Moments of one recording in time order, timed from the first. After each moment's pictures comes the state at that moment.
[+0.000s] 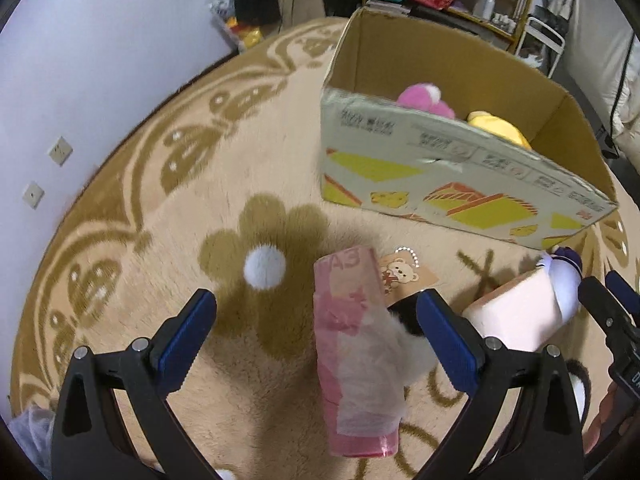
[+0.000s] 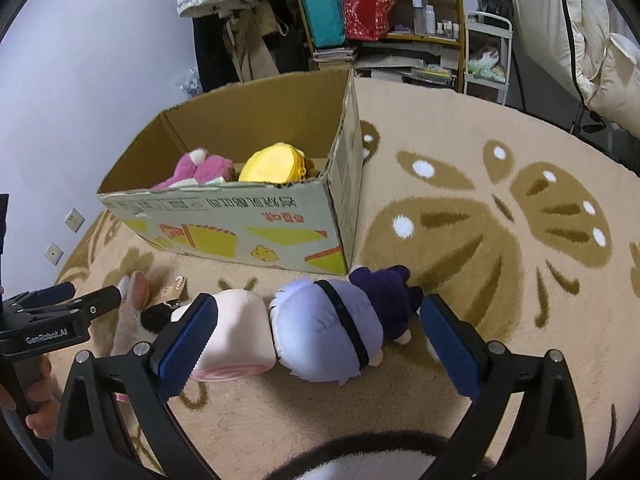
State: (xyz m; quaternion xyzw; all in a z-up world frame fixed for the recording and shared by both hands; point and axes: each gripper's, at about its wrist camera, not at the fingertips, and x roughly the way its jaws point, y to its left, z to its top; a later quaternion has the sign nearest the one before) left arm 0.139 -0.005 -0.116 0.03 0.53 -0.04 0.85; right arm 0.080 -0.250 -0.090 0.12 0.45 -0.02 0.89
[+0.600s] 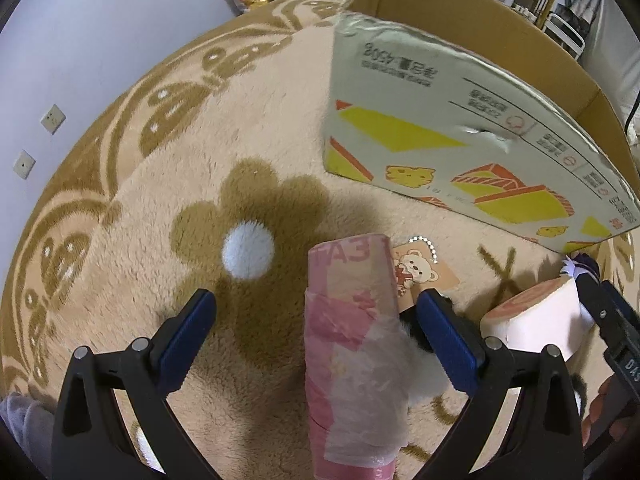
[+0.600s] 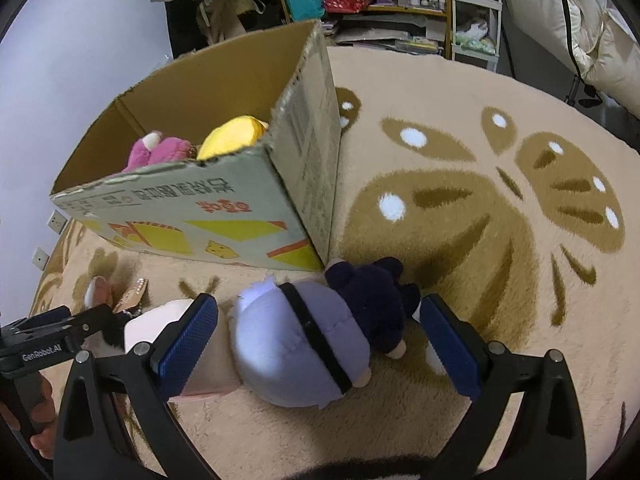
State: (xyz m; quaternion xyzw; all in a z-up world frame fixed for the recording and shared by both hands) left arm 0.157 -0.003 -0.149 0.00 0.57 -0.03 0.82; right arm 0.103 -0.263 -0.123 0.14 0.48 -0.05 0.86
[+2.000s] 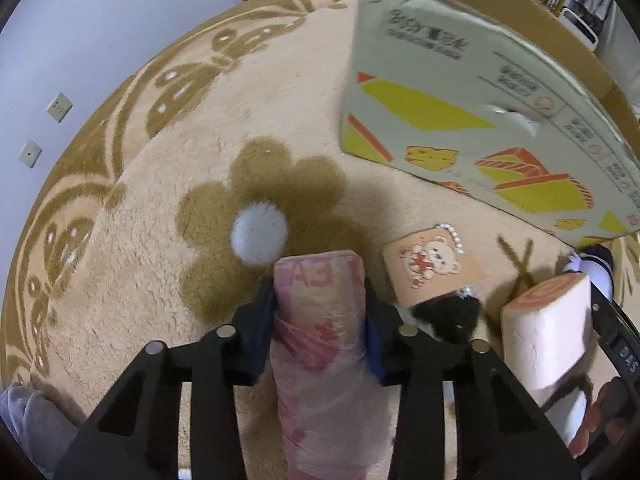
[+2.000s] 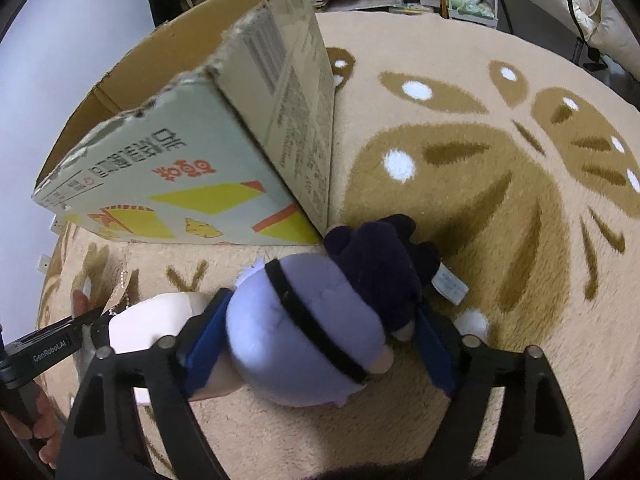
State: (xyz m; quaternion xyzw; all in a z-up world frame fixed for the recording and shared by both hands) left arm 0.157 -0.005 -0.160 0.01 0.59 -0.01 0.81; right arm 0.113 -0.266 -0.149 0.17 0.52 -0.04 0.84
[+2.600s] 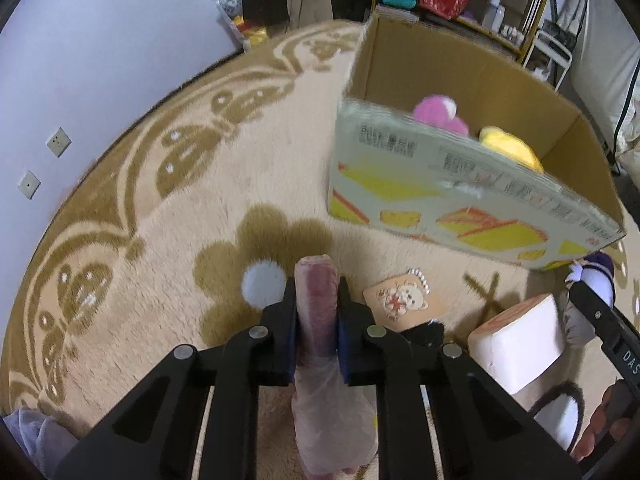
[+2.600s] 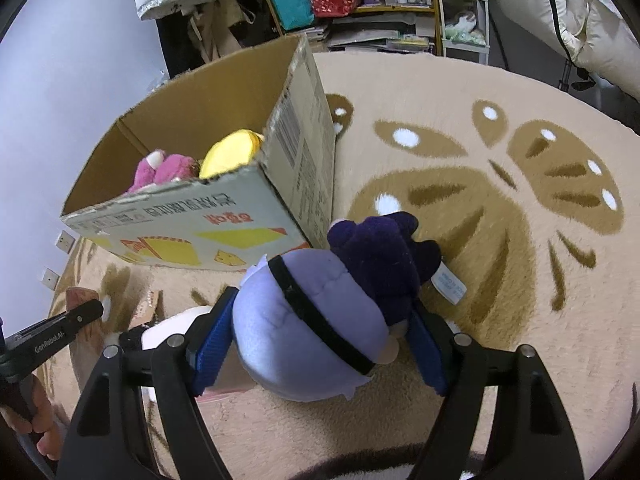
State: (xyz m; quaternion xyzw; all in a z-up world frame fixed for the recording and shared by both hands) left arm 0.146 -0.001 -0.112 0.01 0.51 -0.04 0.86; right arm 0.092 -0.266 -0.109 0.18 0.47 -0.05 0.86
